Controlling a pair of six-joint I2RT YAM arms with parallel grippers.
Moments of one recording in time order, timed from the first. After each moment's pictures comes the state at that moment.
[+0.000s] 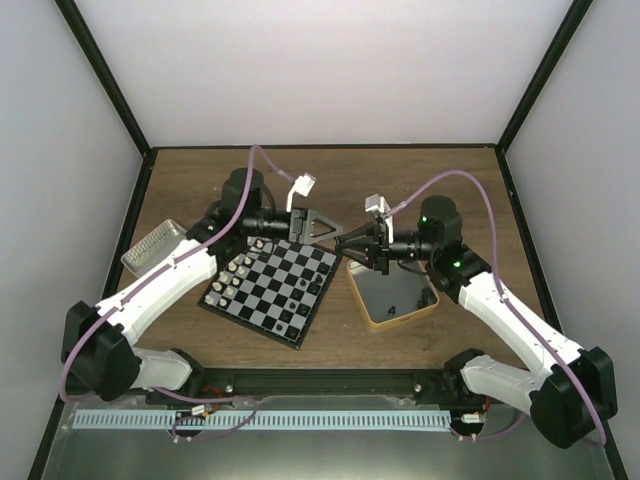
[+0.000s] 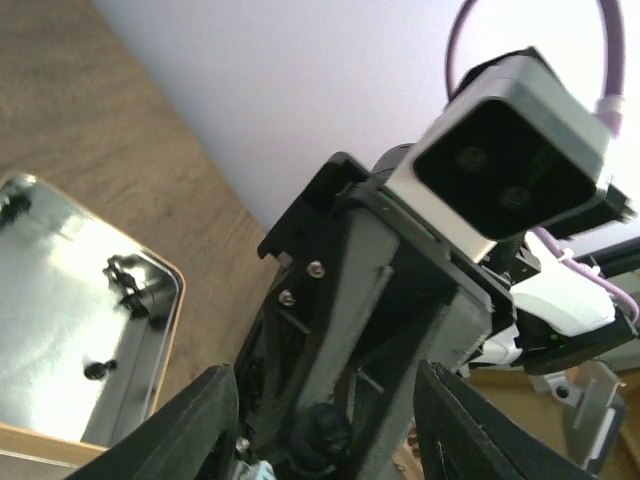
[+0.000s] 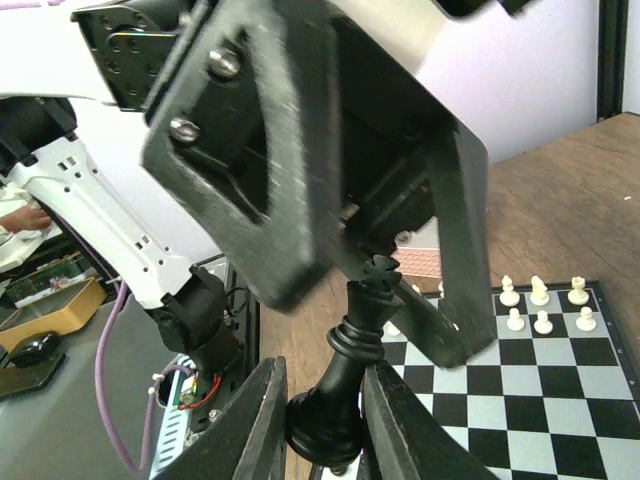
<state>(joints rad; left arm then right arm) -0.60 1.33 1.11 -0.06 0.93 -0.76 0.48 1.06 0.80 0.07 -0.99 0.16</state>
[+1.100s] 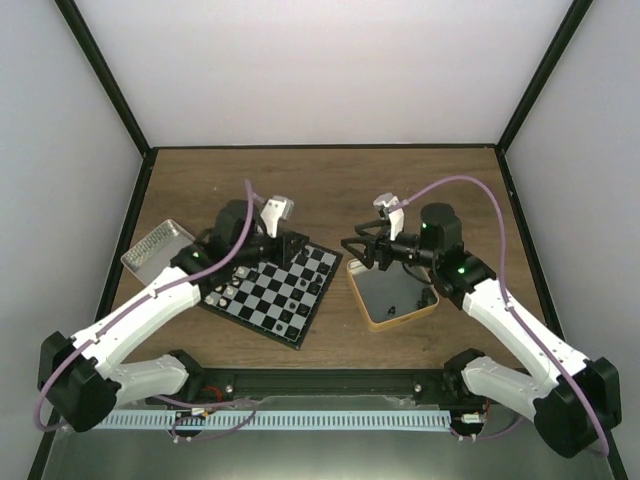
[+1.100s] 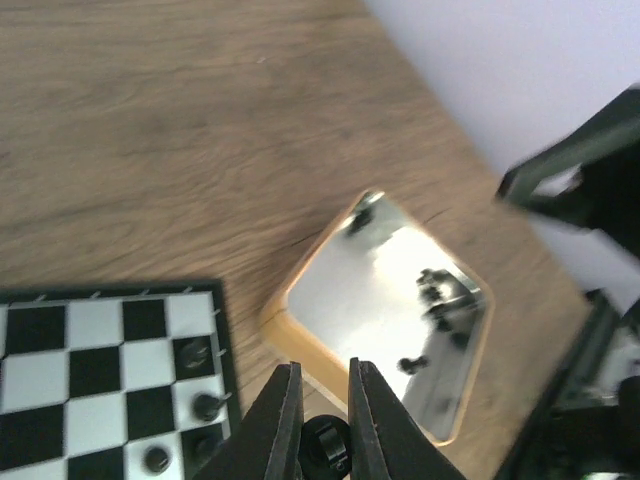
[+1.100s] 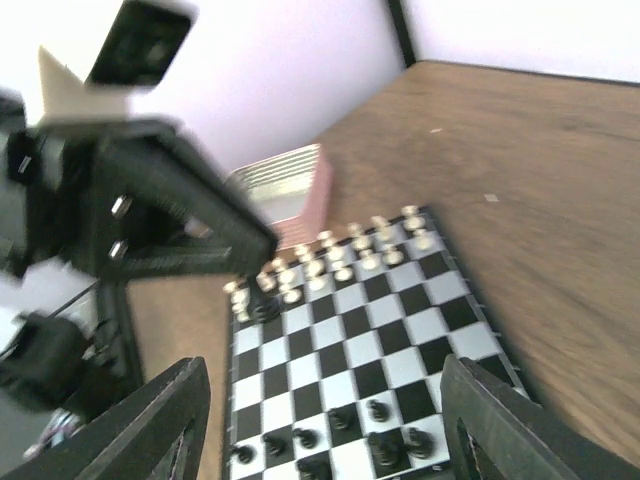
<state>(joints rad) -0.63 1.16 0.98 -0.33 0.36 -0.42 0.48 1.03 0.79 -0.09 -0.68 0.19</state>
